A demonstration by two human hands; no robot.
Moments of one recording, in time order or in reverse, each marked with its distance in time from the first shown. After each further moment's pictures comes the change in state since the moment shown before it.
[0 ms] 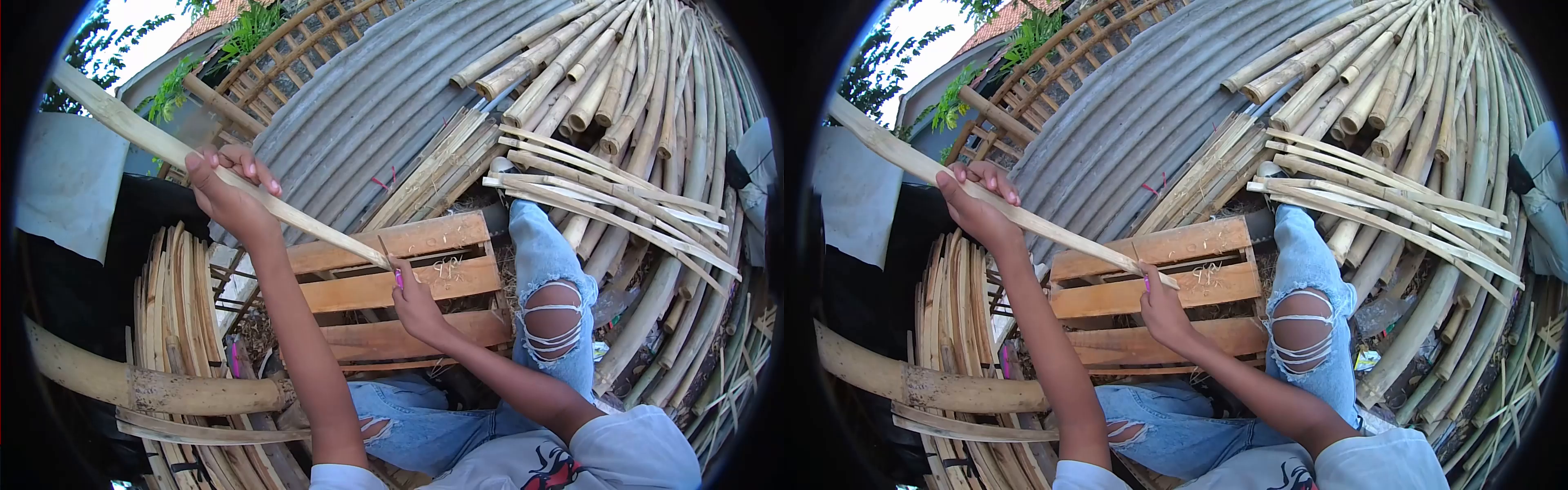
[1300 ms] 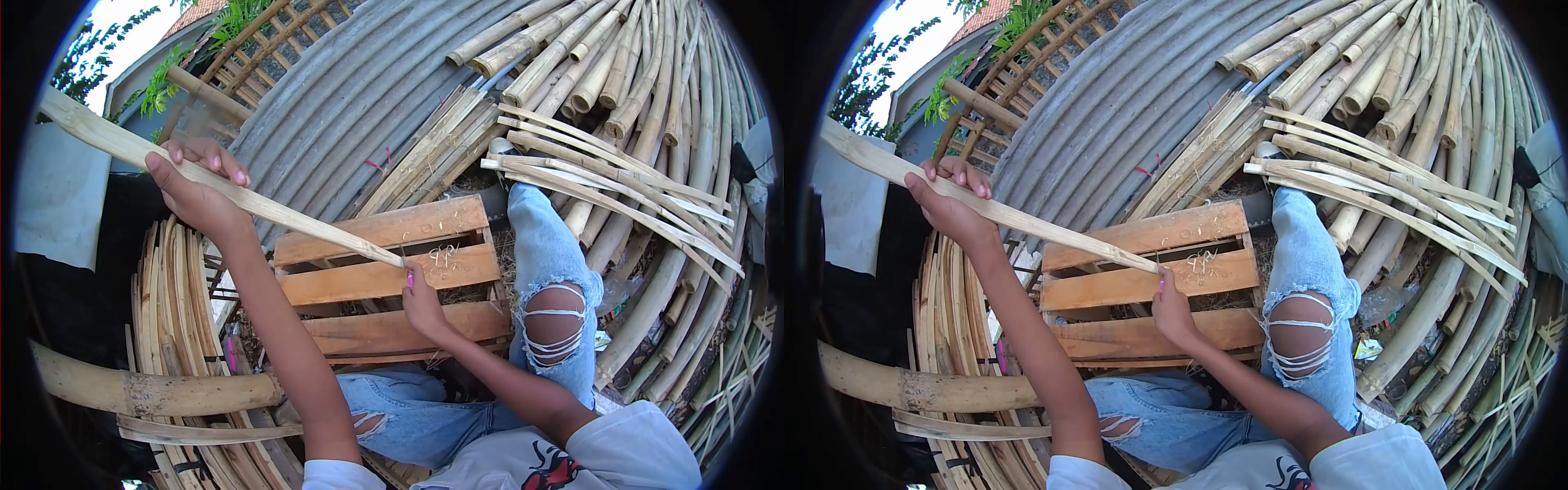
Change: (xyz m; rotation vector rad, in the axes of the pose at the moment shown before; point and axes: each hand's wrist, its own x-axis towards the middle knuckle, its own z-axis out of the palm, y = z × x) left_hand 0.010 -0.009 -0.005 0.043 -0.019 -0.007; right_hand -0.008 0.064 0.015 -0.007 0.057 0.241
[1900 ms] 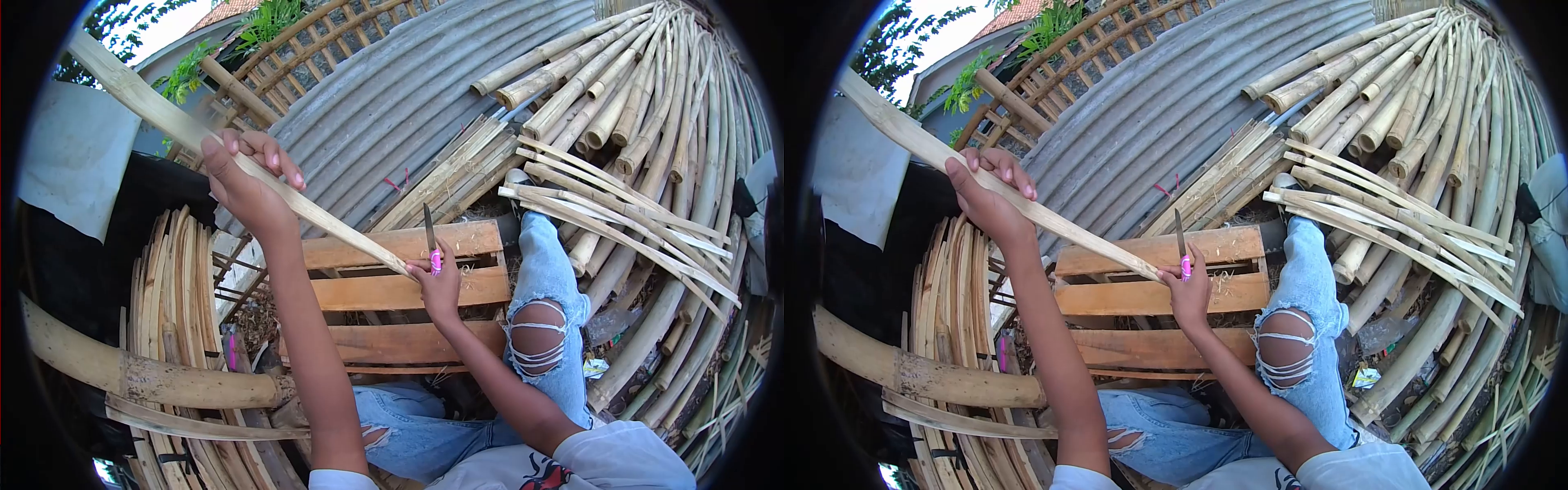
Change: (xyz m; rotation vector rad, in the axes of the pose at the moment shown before) left_hand -0.008 0.008 -0.001 -0.059 0.000 0.035; right_hand 0.037 -0.045 -0.008 0.383 0.240 -0.074
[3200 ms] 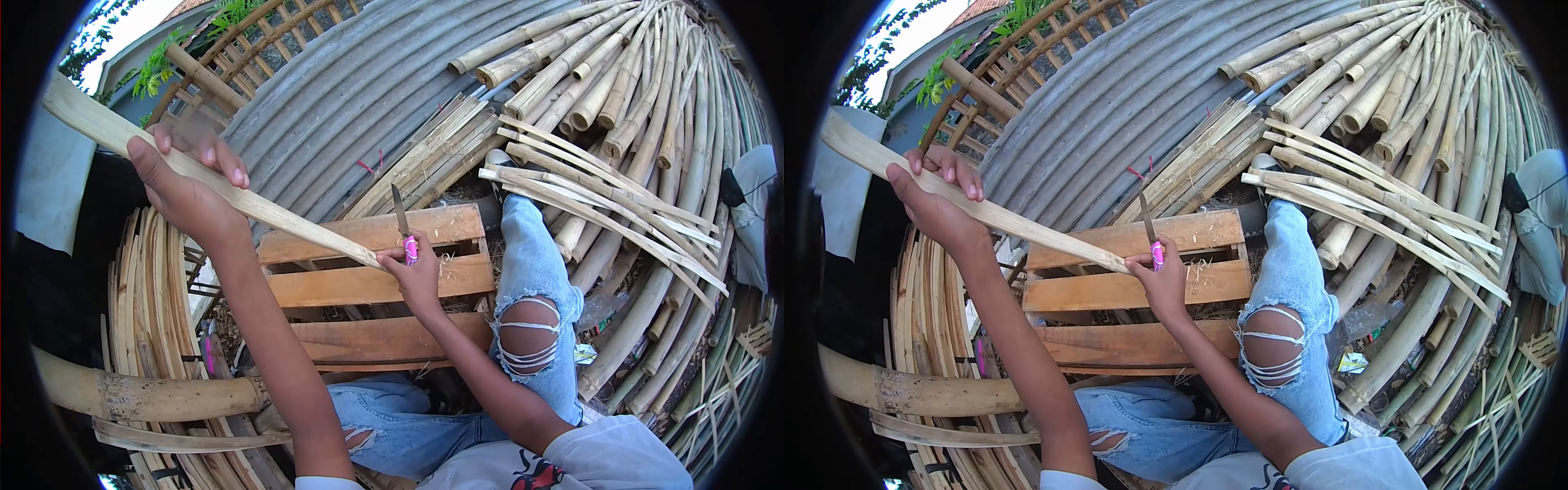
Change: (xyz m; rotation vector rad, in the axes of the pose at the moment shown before) left_hand 0.001 0.000 -0.003 0.048 0.017 -0.009; right_hand 0.010 0.011 0.002 0.164 -0.081 -0.041
